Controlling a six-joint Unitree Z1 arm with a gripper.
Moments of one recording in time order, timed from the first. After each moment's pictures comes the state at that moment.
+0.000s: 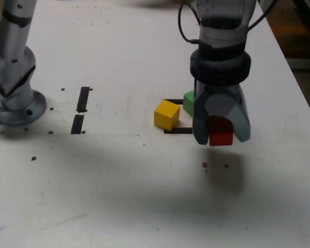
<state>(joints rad) -0.28 2.06 -1.63 1.05 -0.06 -0.15</state>
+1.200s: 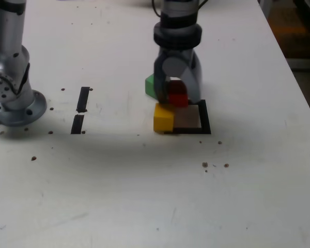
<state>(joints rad) 0.05 1.91 -1.28 0.95 -0.09 0.24</state>
